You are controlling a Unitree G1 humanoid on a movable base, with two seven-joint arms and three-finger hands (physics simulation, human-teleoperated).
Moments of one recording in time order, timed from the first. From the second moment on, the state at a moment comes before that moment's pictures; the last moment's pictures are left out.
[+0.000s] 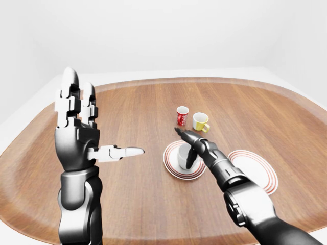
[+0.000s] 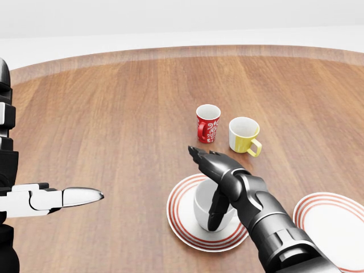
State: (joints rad) left arm -0.07 0.06 0.14 -0.68 -0.10 0.09 -0.03; right arm -0.84 -0.09 0.10 1.17 -0.94 -0.09 0.19
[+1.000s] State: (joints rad) left arm -0.07 0.06 0.14 -0.68 -0.10 0.09 -0.03; right arm -0.75 -0.01 0.05 0.26 -0.47 0.09 0.64
